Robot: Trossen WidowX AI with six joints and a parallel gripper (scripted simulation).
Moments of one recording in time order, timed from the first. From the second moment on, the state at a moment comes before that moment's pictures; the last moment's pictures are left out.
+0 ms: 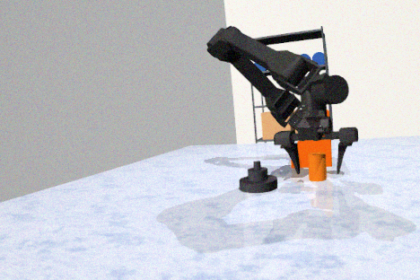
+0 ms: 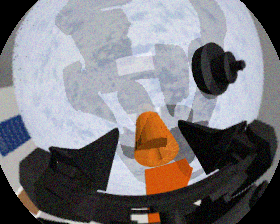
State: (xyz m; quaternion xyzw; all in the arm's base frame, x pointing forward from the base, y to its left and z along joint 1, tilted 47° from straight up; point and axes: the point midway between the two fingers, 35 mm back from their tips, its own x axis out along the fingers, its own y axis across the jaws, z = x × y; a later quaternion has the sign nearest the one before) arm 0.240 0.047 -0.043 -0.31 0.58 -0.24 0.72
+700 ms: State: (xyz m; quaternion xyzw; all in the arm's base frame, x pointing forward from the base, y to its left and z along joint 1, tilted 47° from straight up) arm 0.240 0.044 -0.045 -0.31 0.58 -0.24 0.72
